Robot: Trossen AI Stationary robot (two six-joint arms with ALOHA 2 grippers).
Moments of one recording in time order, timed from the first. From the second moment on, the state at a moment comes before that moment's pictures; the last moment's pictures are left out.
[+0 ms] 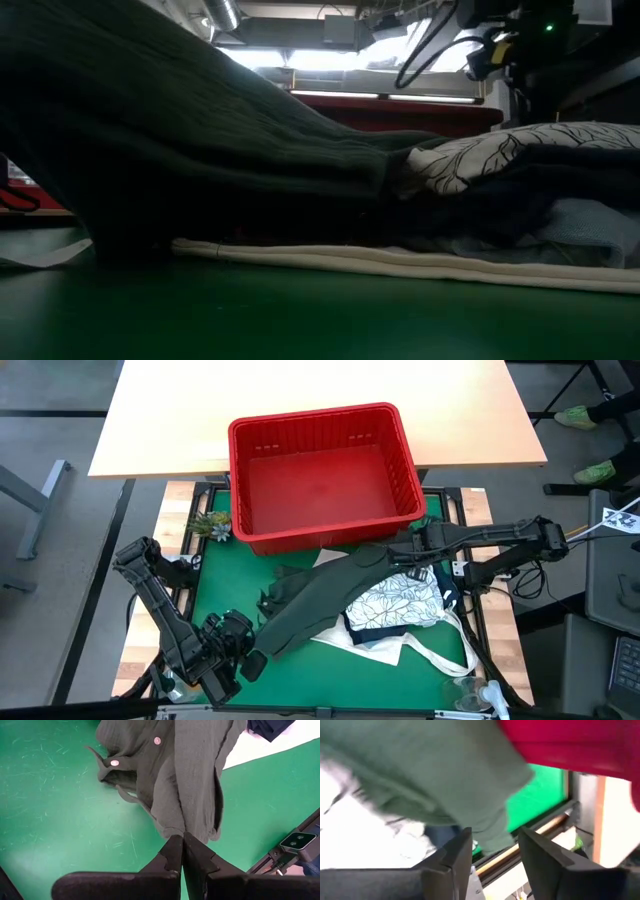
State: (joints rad) left arm -0.86 1.75 1.66 -1.43 -0.49 -1.85; right arm 0.01 1.37 1.13 -1.47 0.46 0.35
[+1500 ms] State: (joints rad) left arm -0.86 1.75 1.66 -1.43 -0.49 -1.85; right arm 0.01 1.36 0.96 -1.14 0.31 0.04
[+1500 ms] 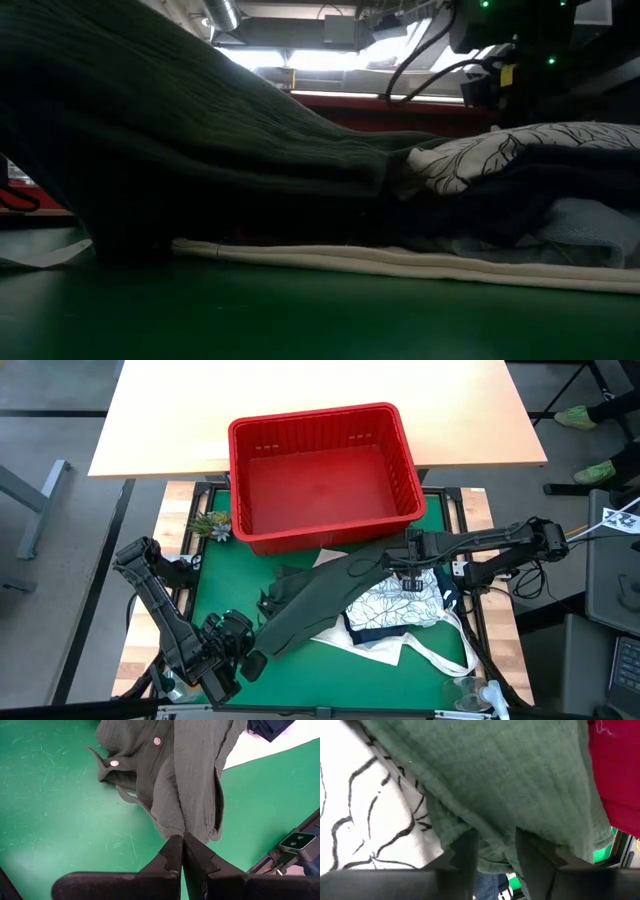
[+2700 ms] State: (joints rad) left arm -0.96 1.75 1.75 -1.53 -0.71 -1.92; right arm 0.17 1.36 1.45 -1.57 0.26 0.10
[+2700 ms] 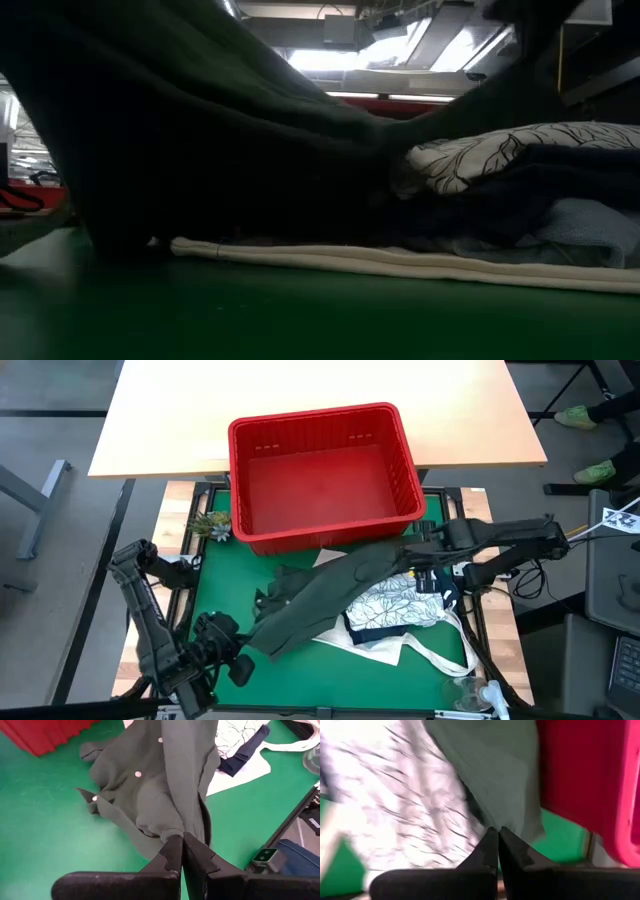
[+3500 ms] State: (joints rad) left arm -1.01 1.74 1.80 -1.35 -0.33 -1.92; right arm 0.69 1.33 1.68 -1.55 -0.07 0.64
